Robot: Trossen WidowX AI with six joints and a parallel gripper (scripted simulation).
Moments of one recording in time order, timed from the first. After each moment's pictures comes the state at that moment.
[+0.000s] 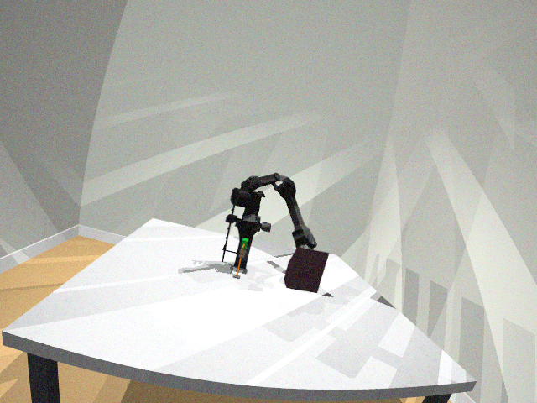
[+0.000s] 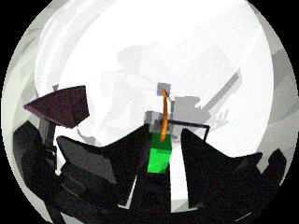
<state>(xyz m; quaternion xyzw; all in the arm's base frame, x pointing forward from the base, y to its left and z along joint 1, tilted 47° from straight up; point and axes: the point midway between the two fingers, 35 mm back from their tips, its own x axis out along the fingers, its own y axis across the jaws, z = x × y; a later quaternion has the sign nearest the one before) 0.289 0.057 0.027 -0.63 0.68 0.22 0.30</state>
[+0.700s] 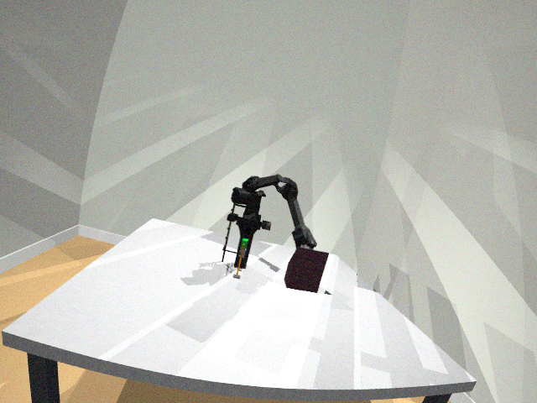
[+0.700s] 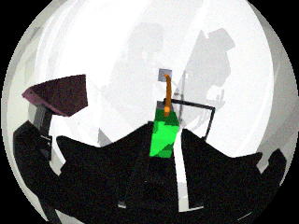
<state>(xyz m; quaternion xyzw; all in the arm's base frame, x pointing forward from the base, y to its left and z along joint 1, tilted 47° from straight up) 0.285 0.034 0.051 -0.63 0.68 0.22 0.30</state>
